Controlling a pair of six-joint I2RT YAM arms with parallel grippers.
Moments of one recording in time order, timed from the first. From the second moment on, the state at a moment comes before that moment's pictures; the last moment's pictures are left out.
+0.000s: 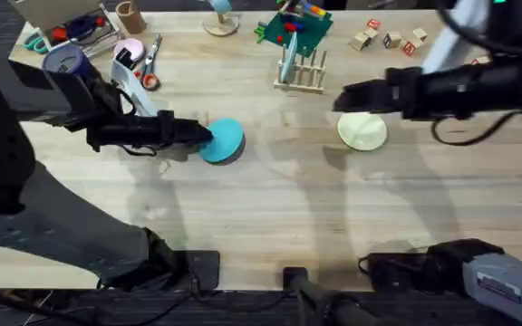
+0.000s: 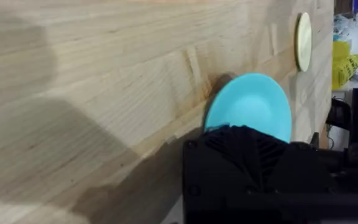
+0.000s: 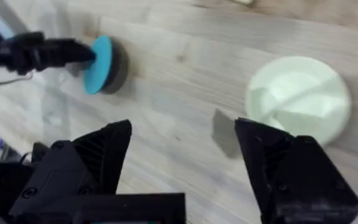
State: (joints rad) left arm 0.40 1.81 0.84 -0.69 0.99 0.50; right arm 0.15 1.16 0.95 -0.79 -0.49 0.14
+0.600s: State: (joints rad) left arm 0.40 1.82 0.84 -0.68 1.00 0.50; right arm 0.49 1.49 0.95 -0.31 -0.51 0.48
